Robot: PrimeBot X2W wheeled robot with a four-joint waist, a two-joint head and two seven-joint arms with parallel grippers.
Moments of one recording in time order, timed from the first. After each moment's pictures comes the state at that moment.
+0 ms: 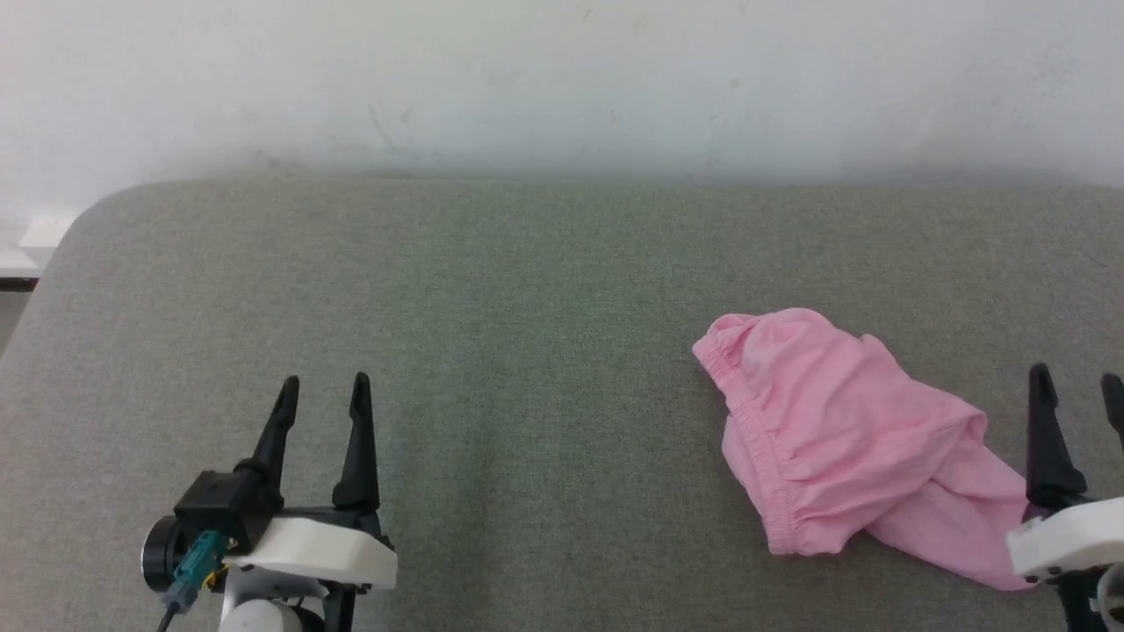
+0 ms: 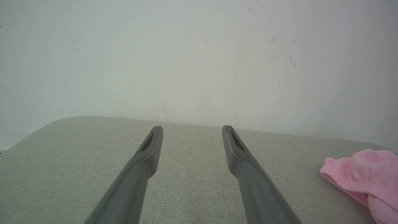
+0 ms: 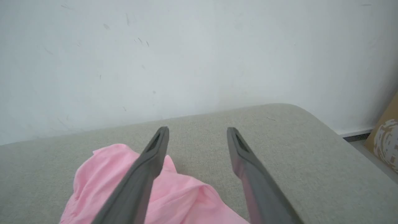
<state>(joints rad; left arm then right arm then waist) -0.04 0.10 -0.03 0.10 -0.22 -0.04 -0.26 0.04 -0.06 -0.29 -0.09 0.23 0.13 0.03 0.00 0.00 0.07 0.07</state>
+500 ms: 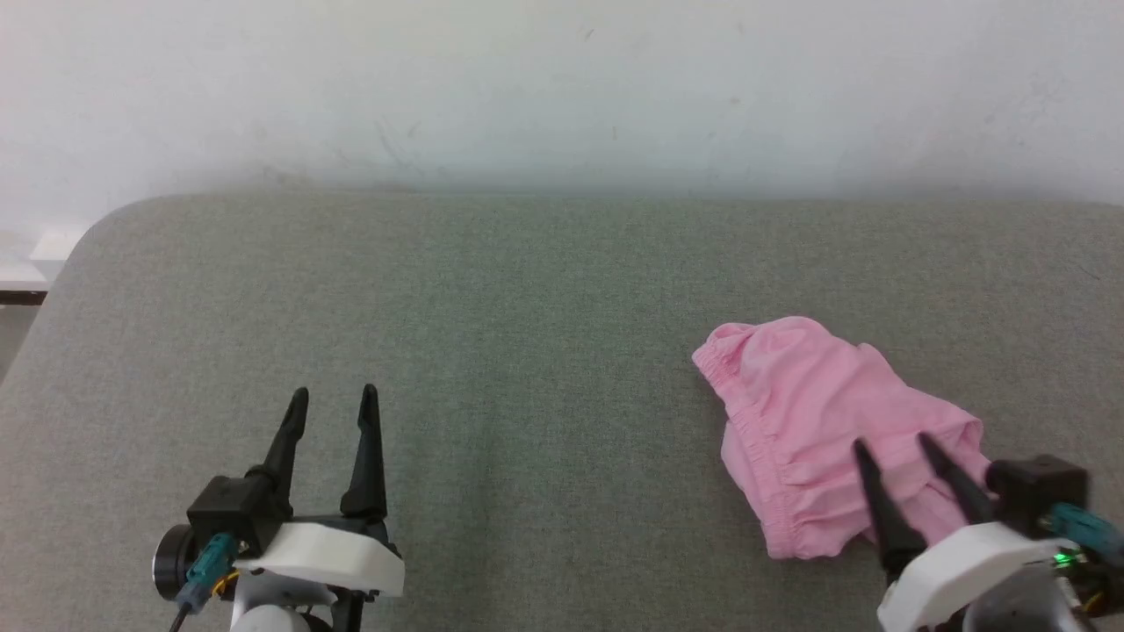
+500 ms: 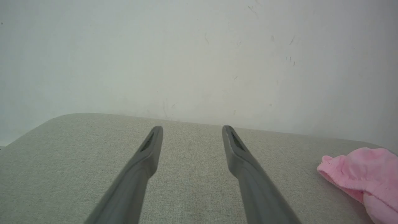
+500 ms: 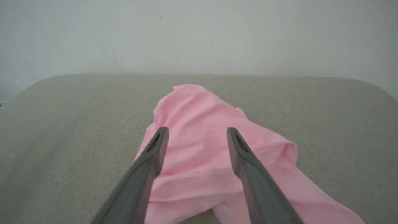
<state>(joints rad) -0.04 0.09 -0.04 0.13 -0.22 -0.04 -0.26 0.12 -0.06 -0.05 -0.15 0.18 0.13 0.15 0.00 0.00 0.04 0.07</state>
